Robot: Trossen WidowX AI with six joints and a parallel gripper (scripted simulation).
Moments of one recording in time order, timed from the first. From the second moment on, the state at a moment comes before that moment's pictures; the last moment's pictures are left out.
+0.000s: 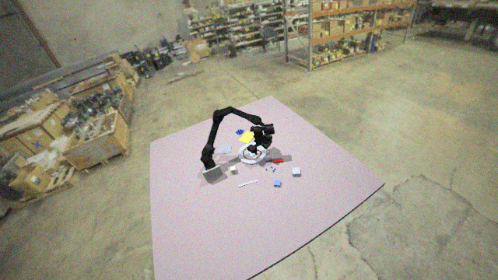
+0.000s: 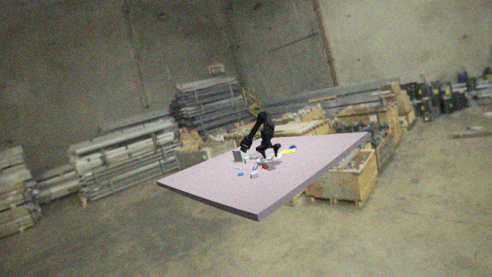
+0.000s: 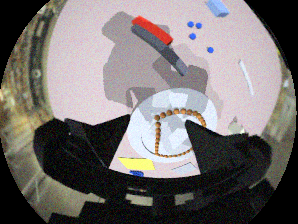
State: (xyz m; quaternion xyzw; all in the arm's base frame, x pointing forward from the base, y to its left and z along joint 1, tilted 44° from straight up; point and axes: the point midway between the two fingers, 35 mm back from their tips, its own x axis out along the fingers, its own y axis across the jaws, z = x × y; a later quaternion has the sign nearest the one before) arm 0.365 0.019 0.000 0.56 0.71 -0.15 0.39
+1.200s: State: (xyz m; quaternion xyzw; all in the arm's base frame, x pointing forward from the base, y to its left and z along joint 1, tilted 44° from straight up) arm 0.323 0.067 0.070 0.50 0.73 -0.05 0.47
